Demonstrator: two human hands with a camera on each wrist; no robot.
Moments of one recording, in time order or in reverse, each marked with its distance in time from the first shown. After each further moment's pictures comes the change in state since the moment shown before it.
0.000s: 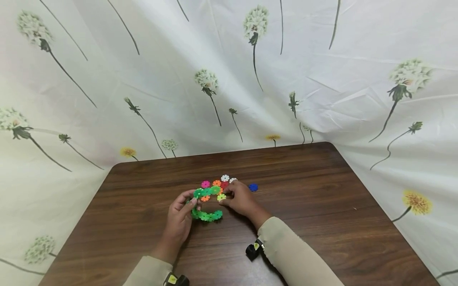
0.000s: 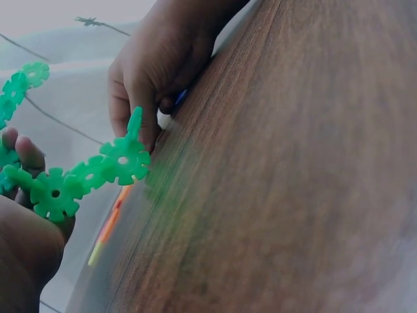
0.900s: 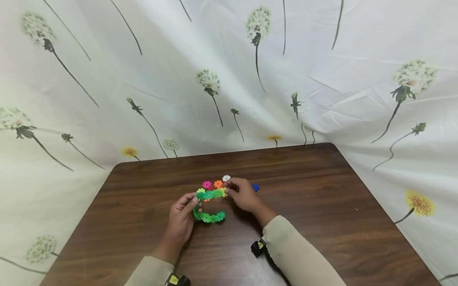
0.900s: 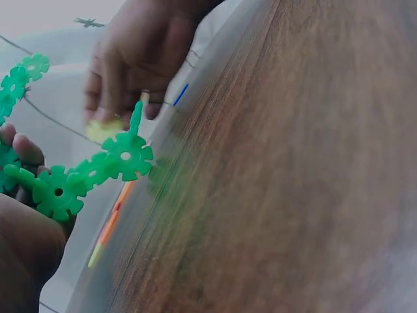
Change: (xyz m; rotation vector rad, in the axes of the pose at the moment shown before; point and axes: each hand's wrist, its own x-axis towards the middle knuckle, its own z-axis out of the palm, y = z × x) left_hand 0.000 0.002 0.000 -0.034 -0.002 -0.049; right_hand 0.003 -0.014 -0.022 0.280 -0.006 -0.004
